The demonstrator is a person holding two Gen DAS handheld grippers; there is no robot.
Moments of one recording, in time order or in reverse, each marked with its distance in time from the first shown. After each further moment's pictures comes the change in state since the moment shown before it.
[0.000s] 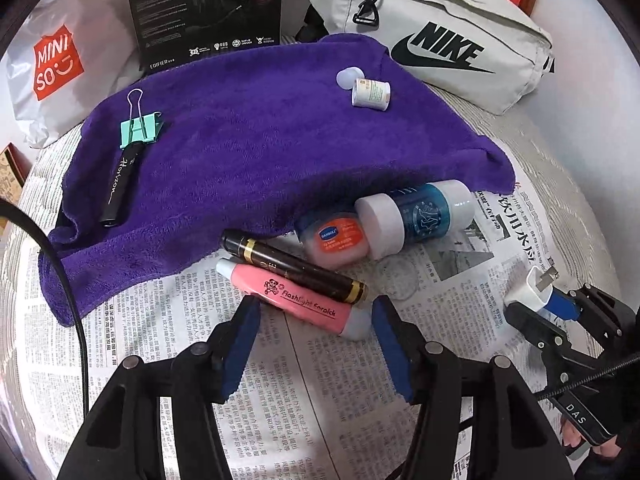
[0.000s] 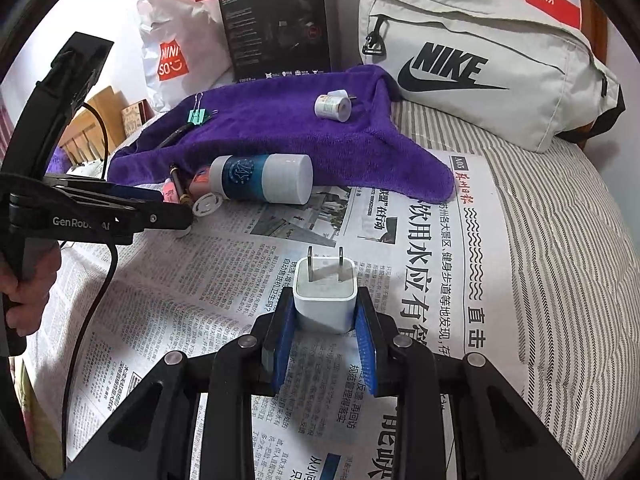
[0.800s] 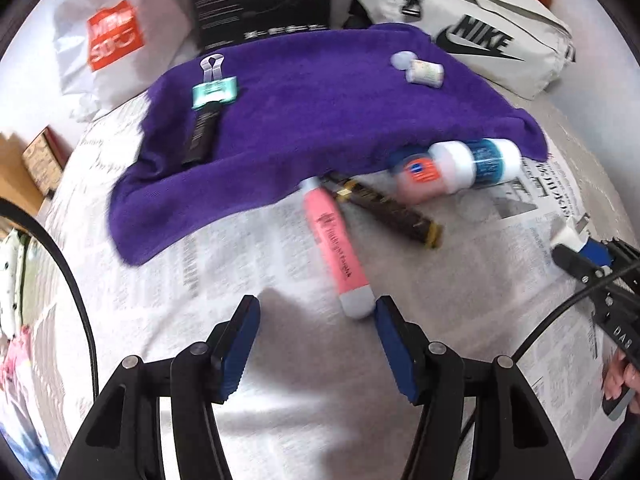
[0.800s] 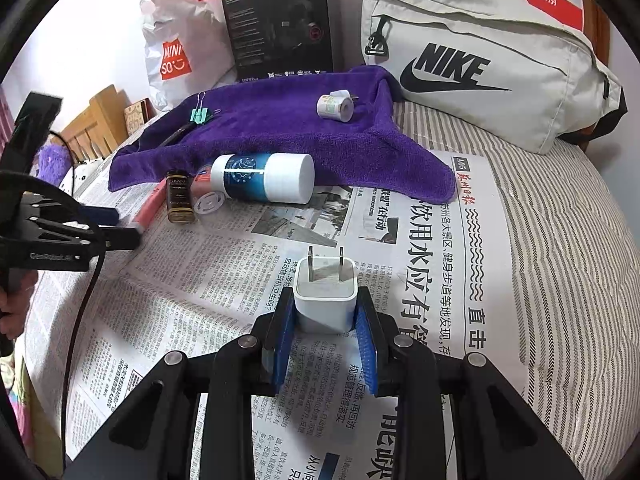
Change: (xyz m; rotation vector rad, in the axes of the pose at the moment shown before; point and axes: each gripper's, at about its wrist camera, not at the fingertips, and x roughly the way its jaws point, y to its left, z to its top) left arm -0.020 0.042 -0.043 -0.031 0.013 0.128; right arm -0.001 0.001 0.000 -0.011 0.000 0.000
